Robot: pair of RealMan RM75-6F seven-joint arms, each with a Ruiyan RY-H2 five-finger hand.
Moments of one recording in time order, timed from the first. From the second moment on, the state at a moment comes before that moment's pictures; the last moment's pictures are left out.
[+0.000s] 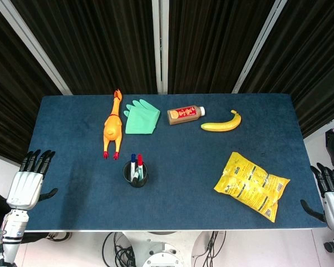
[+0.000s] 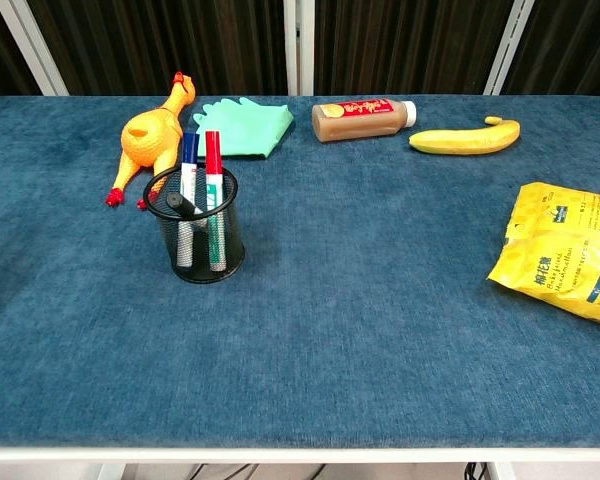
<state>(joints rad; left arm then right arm) -0.25 -1.21 0.03 -1.60 1.47 1.50 0.20 -0.01 -1.11 0.03 -1.50 -1.55 1.56 0.15</state>
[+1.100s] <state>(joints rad) -0.72 -0.94 -0.19 -1.92 1.14 0.79 0.01 0.00 -1.06 0.03 -1.63 -1.56 1.55 0.04</state>
